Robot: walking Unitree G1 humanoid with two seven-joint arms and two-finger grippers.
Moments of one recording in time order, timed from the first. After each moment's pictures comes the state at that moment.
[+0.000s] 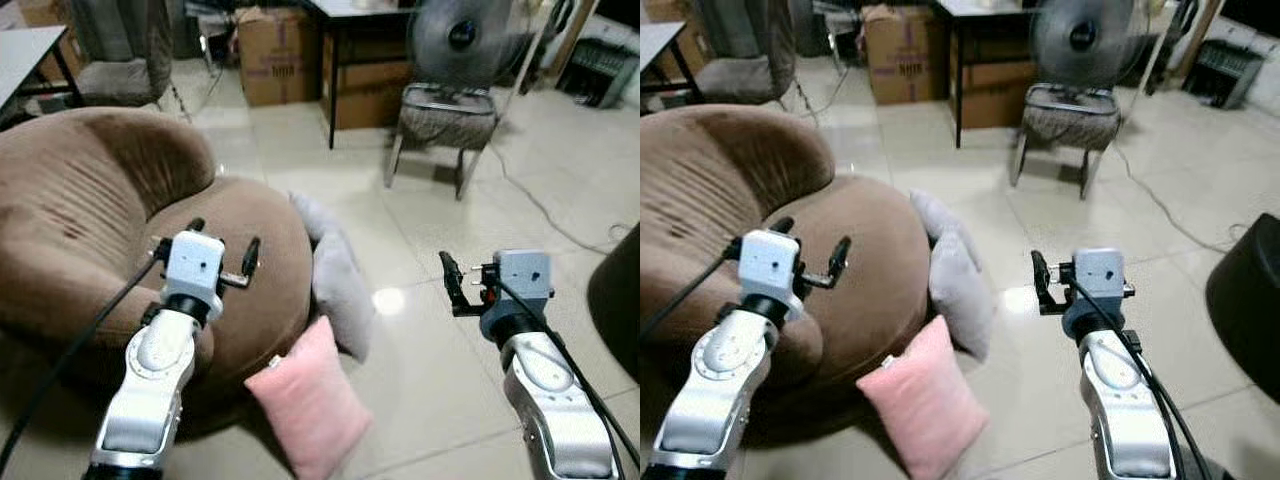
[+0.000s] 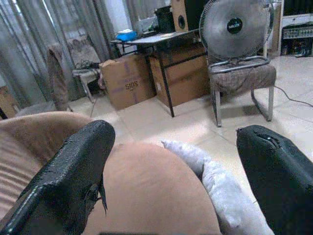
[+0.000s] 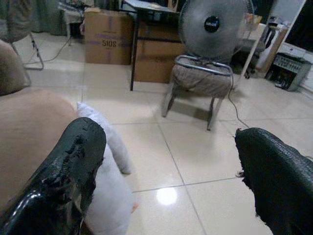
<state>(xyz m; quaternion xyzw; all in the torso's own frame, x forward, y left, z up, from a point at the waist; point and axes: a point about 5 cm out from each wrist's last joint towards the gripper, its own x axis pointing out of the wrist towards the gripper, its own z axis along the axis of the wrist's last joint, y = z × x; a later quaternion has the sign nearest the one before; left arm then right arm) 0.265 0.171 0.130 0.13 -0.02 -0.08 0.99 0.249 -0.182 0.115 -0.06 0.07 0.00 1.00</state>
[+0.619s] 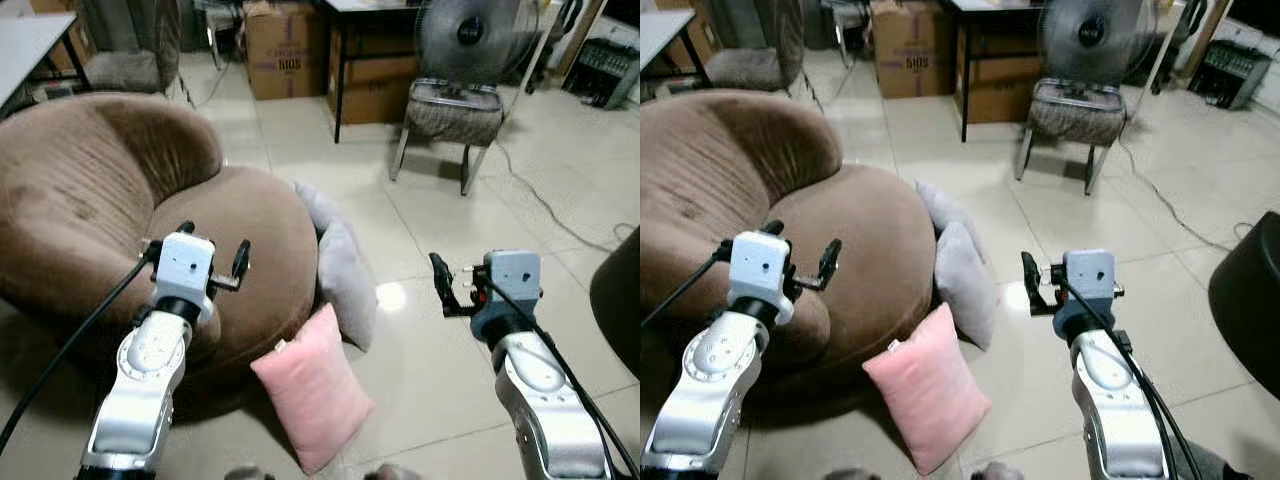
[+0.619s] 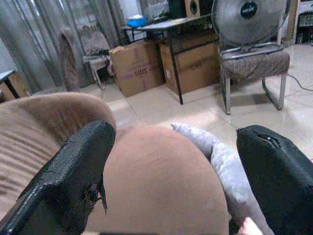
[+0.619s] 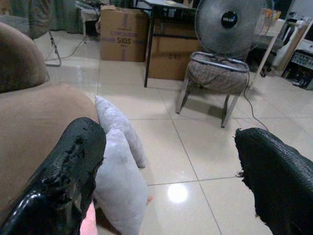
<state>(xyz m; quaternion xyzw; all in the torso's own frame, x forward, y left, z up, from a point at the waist) 0.264 0.179 0.126 0.13 0.00 -0.06 0.99 0.249 -0.177 0.114 -0.05 0.07 0.01 1.00</state>
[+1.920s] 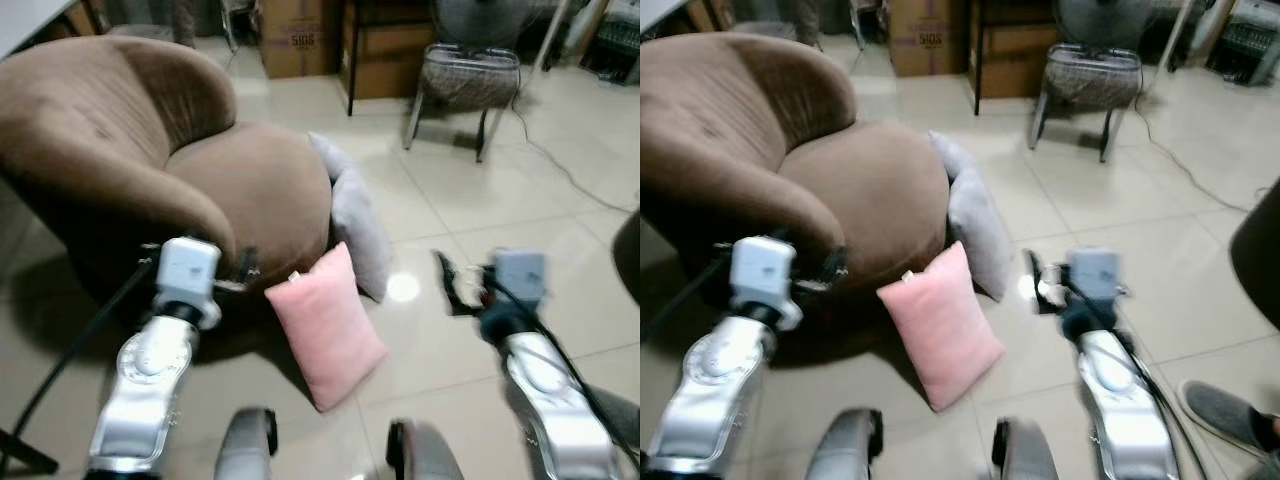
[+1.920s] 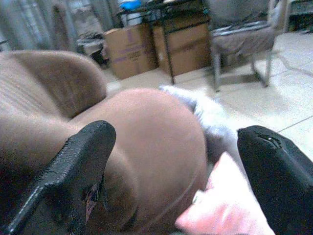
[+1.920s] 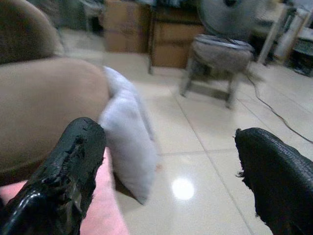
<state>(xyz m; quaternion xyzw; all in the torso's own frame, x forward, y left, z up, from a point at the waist) 0.263 0.168 0.123 0.10 0.00 -0.09 0.99 0.244 -0.186 0.114 -0.05 0.07 -0.01 1.00</state>
